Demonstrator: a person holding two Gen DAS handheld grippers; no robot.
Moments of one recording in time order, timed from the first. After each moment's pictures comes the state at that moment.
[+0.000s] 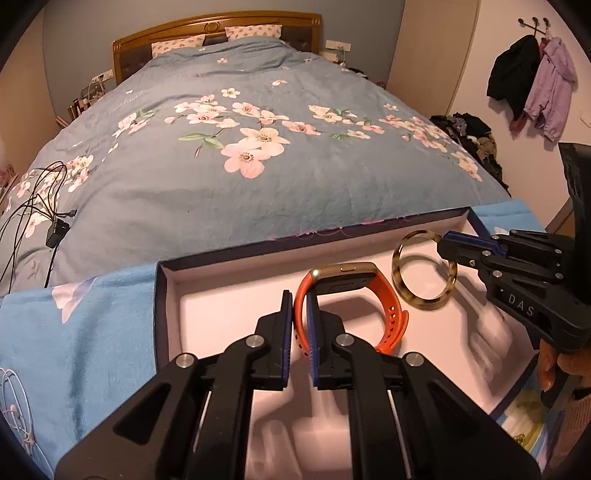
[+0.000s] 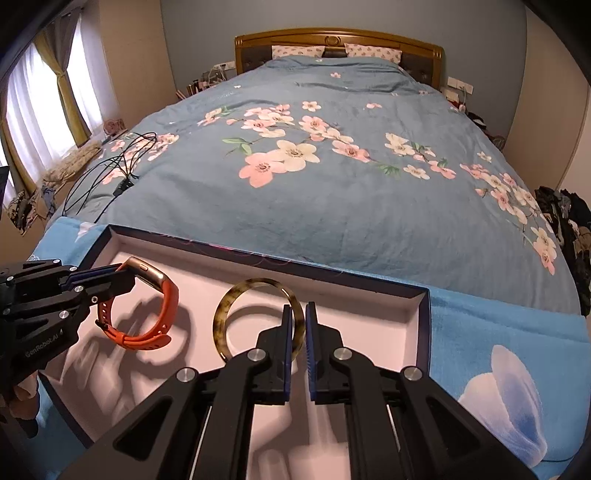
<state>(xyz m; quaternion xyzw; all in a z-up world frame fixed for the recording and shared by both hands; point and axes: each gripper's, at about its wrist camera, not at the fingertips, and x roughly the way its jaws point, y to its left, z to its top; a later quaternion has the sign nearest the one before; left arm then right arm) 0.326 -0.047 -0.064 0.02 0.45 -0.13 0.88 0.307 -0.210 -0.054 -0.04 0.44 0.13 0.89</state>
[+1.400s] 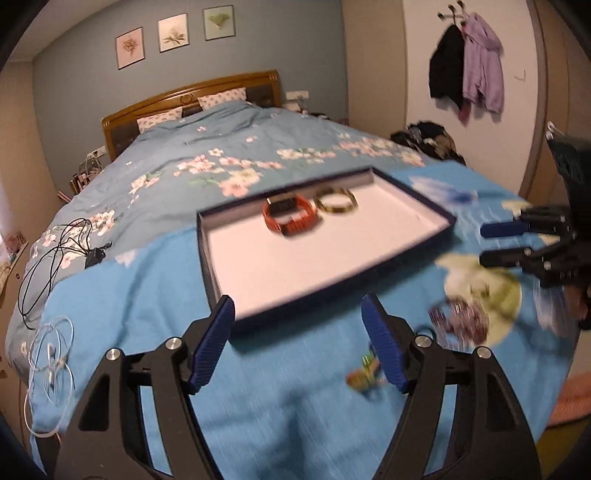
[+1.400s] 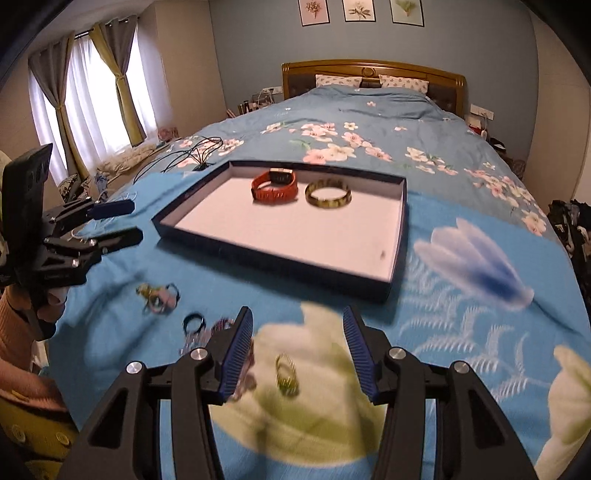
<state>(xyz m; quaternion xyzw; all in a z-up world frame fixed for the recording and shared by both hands) 0.087 -0.021 -0.043 0.10 0.32 -0.18 0.93 0.086 -0.257 -0.041 -0.04 0.38 0.21 0.90</state>
